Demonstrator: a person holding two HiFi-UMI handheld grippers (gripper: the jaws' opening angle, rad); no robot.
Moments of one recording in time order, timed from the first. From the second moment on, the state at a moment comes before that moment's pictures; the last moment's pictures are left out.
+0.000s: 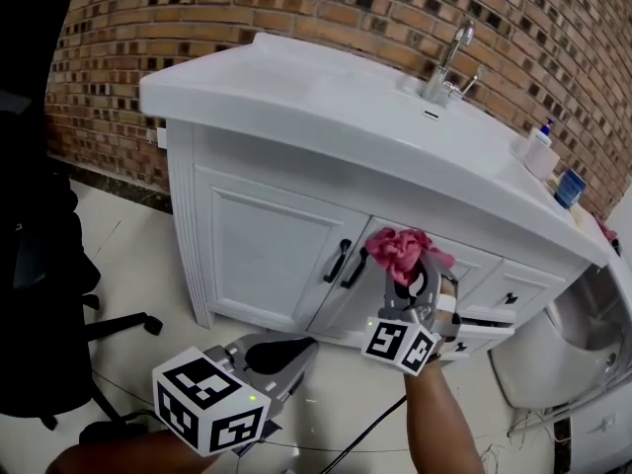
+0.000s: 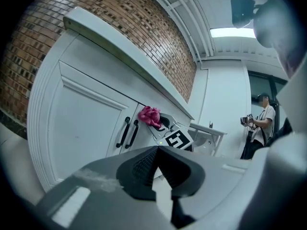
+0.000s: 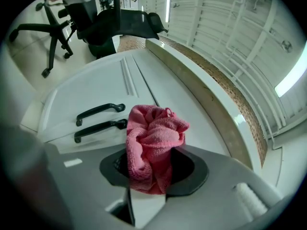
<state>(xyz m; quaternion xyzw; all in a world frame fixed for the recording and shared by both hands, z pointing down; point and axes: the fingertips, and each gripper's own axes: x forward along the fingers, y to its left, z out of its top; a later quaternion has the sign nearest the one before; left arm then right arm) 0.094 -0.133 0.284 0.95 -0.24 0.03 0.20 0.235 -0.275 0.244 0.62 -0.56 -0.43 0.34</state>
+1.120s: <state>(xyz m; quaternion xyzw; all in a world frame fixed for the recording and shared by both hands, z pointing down) 0.099 -0.144 0.303 0.94 -0.25 0.05 0.22 0.230 -0.276 0.452 0.55 -0.62 -0.36 0.42</state>
